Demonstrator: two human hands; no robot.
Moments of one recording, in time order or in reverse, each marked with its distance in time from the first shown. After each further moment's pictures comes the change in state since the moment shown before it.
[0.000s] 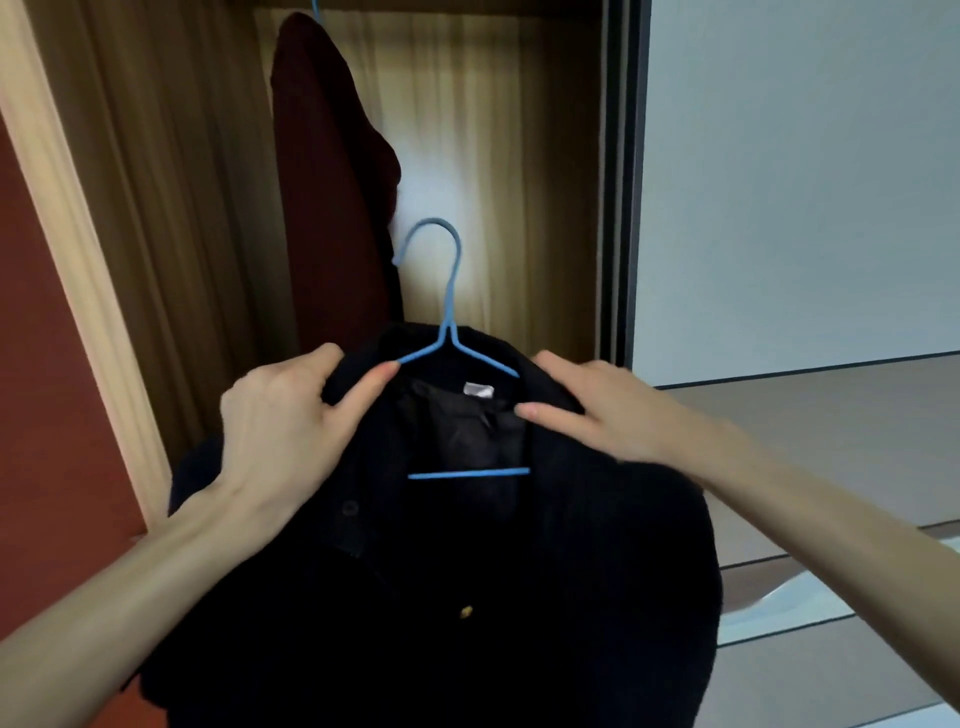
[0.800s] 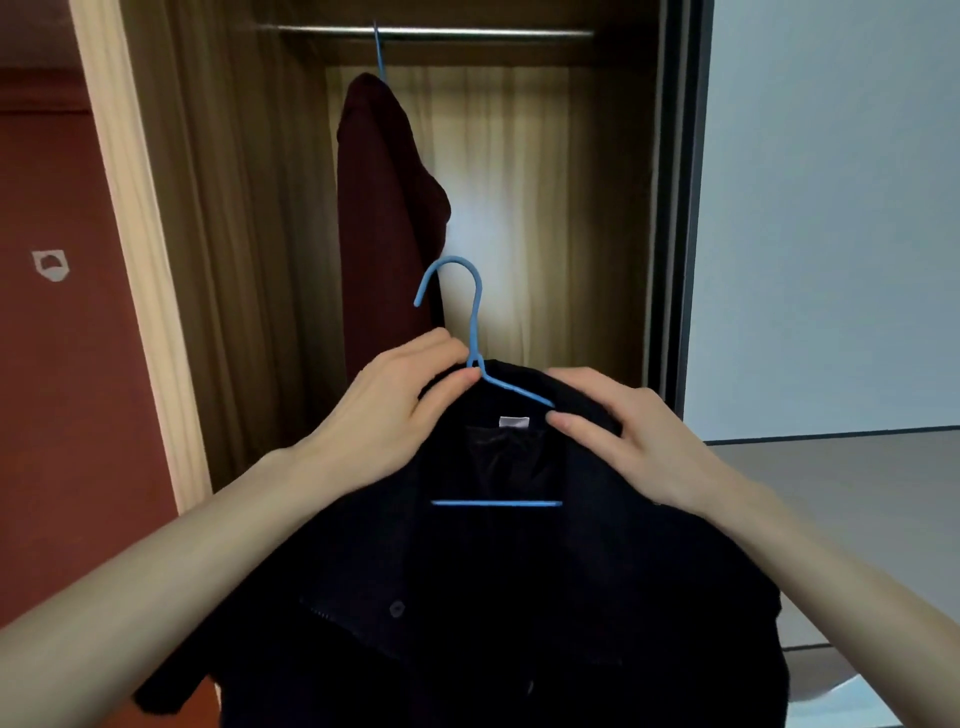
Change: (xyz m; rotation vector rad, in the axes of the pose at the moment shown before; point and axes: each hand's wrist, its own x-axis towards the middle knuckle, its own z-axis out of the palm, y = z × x) left_hand 0.051 0.014 0.015 -0.420 -0.387 0.157; right_hand 0.017 -0.006 0.002 0.402 0.158 -0.059
